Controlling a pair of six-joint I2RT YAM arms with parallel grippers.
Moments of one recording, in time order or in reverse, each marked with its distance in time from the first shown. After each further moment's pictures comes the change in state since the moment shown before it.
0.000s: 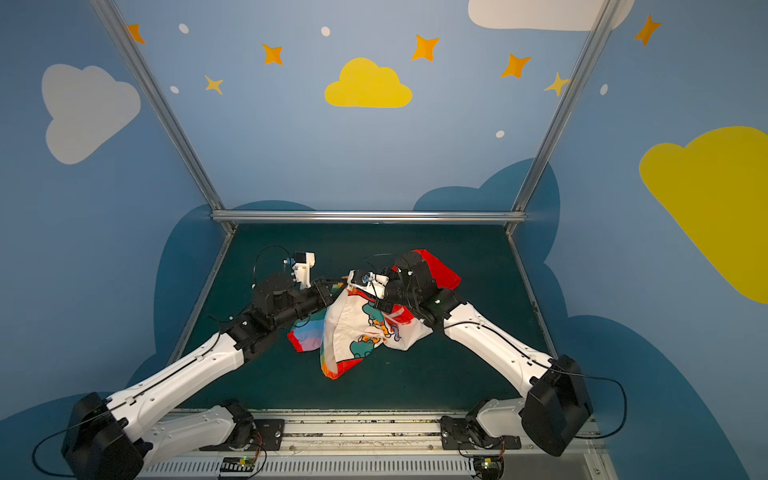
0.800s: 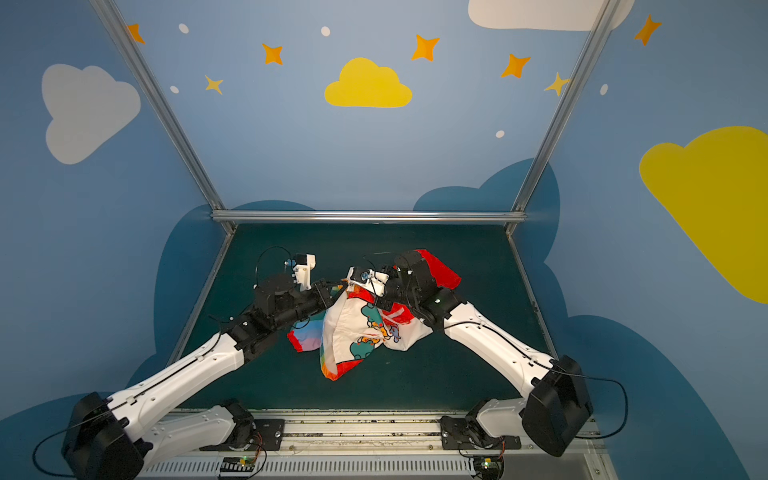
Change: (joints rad) left arm 0.002 0.000 -0.009 -0.027 0.000 0.024; right arm 0.008 -0.002 0.016 -0.008 0.078 0.020
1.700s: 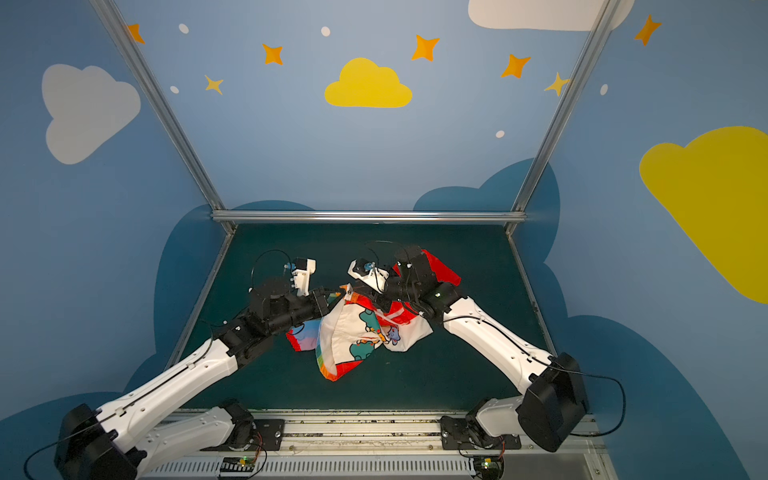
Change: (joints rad) left arm 0.005 -0.068 -0.015 -0.111 0.076 0.135; right arm -0.045 0.026 0.064 -0.087 -0.207 0.235
